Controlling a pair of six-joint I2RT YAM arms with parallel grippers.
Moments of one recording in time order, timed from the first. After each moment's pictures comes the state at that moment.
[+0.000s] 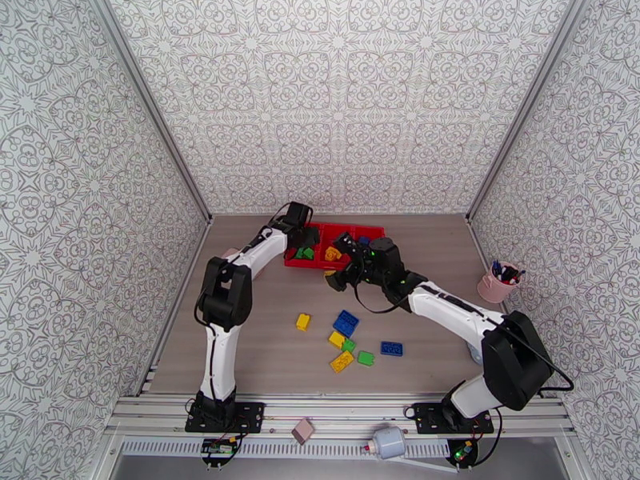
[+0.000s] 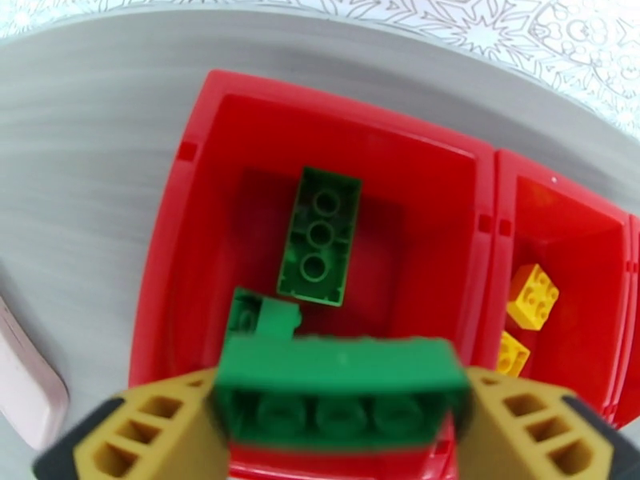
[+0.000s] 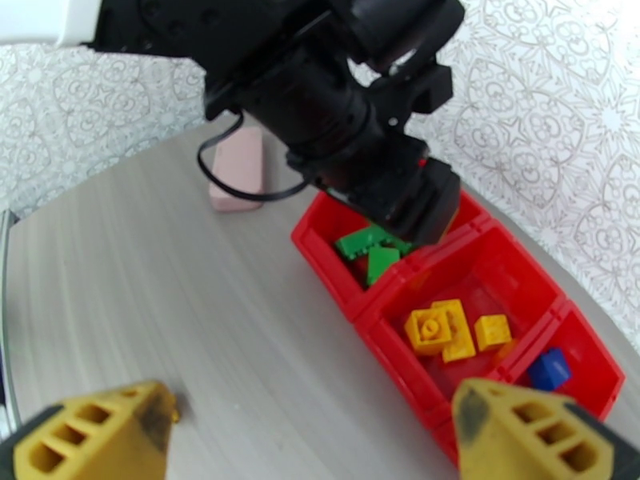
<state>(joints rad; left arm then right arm) -0.35 2.18 1.82 -0.53 -0.11 -0.48 0.60 1.53 1.03 0.10 -0.30 -0.13</state>
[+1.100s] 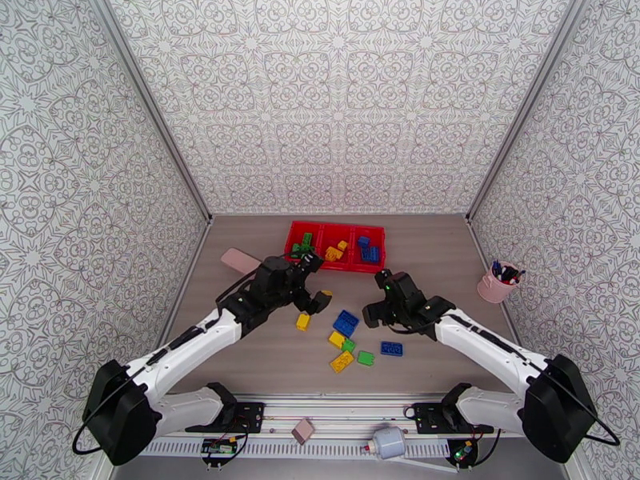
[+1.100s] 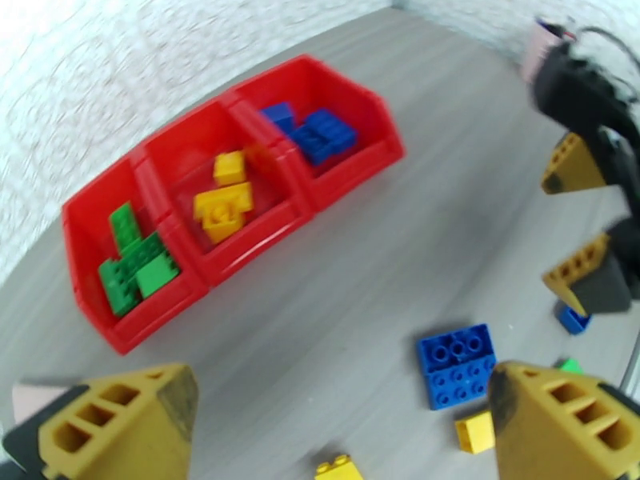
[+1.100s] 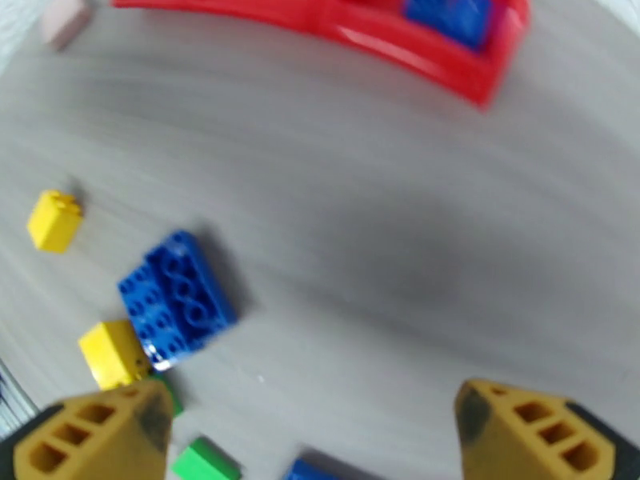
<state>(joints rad) -0.62 1.20 0.81 -0.14 0.22 0.17 0.61 1.24 0.77 -0.57 0.07 0.37</state>
